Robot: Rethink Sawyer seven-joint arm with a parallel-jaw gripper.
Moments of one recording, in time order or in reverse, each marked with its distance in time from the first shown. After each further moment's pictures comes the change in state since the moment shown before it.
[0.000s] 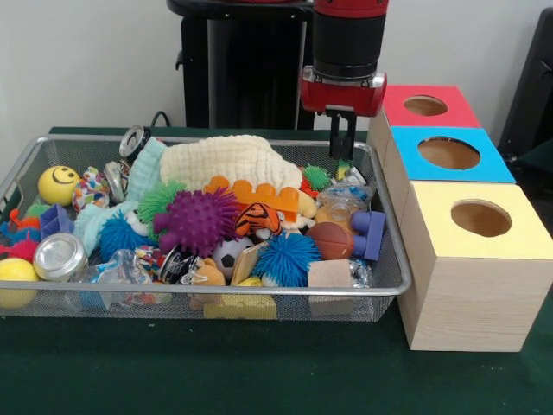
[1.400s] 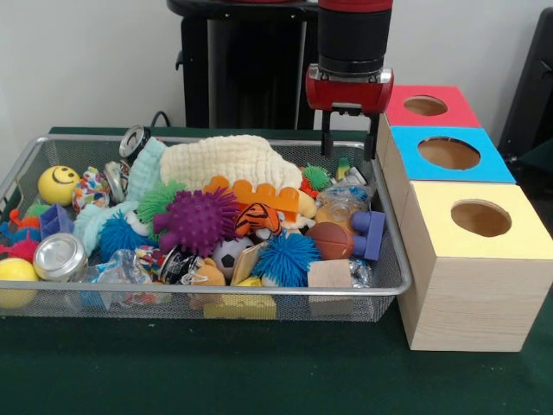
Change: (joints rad) arm -0.017 -0.014 0.040 -0.003 -0.047 0.001 0.000
